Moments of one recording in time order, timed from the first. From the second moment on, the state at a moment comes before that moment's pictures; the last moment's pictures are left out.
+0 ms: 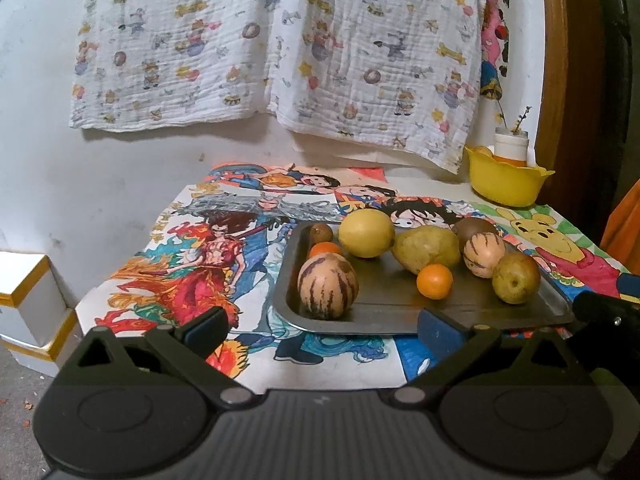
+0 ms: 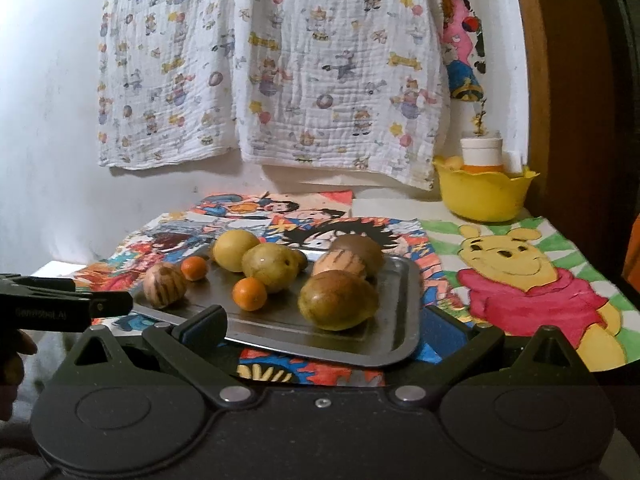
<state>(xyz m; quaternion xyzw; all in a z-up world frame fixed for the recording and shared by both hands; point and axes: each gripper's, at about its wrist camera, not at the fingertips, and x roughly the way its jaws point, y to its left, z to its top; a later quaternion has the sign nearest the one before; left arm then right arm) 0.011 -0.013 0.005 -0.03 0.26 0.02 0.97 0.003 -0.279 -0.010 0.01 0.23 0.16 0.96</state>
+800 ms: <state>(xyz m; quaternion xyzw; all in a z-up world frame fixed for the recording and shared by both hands) -0.003 -0.015 0.007 -0.02 0.25 0.04 0.97 -0.005 -0.272 -0.011 0.01 0.22 0.18 0.96</state>
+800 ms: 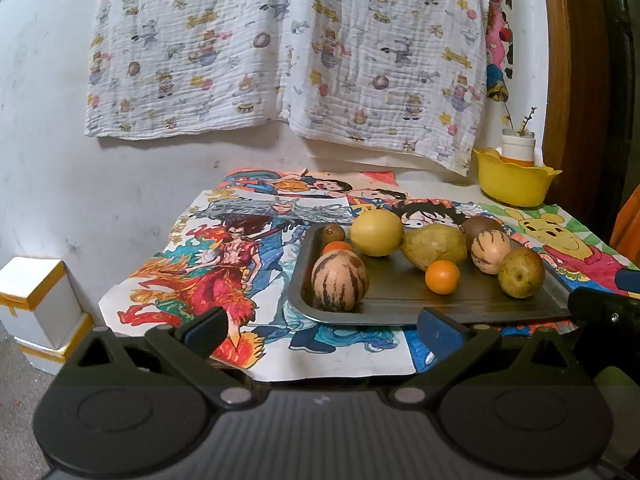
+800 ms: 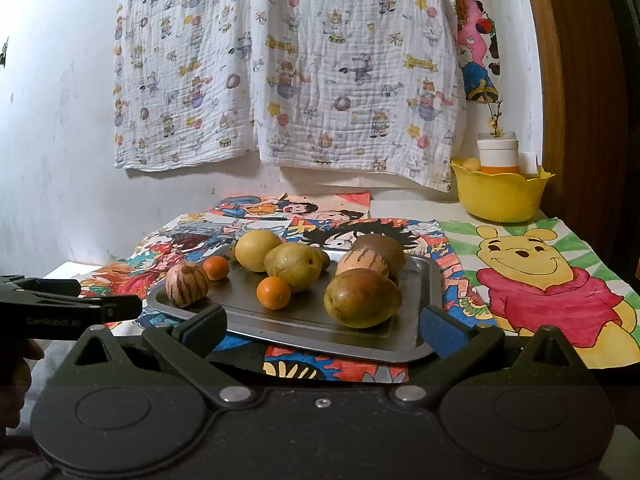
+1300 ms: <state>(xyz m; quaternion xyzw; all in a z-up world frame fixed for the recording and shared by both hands) -0.003 -0.017 0.005 -0.02 0.26 0.04 0.97 -0.003 -0.272 -0.011 0.00 0.22 0.17 0.96</state>
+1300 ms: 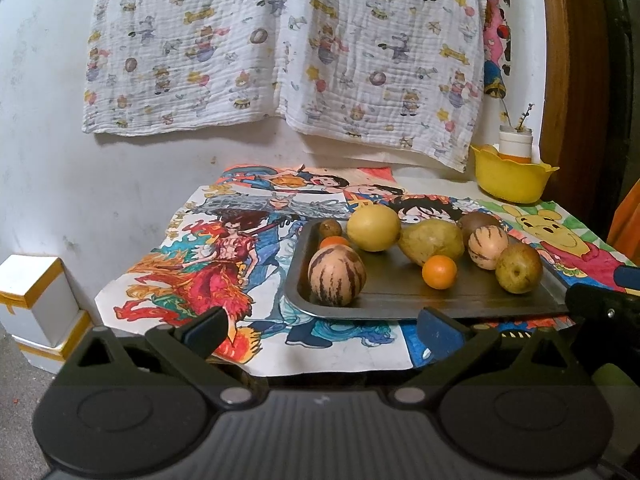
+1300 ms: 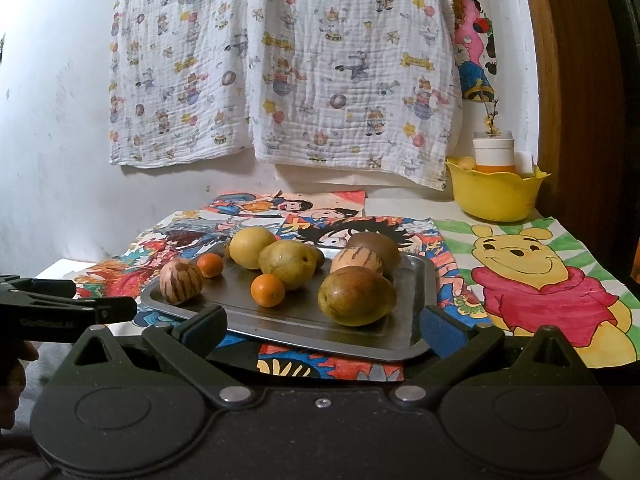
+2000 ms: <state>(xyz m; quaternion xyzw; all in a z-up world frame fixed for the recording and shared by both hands) -0.003 -0.019 0.004 -0.02 0.26 0.03 0.96 -0.003 -0.271 -0.011 0.00 0.22 0.18 0.96</state>
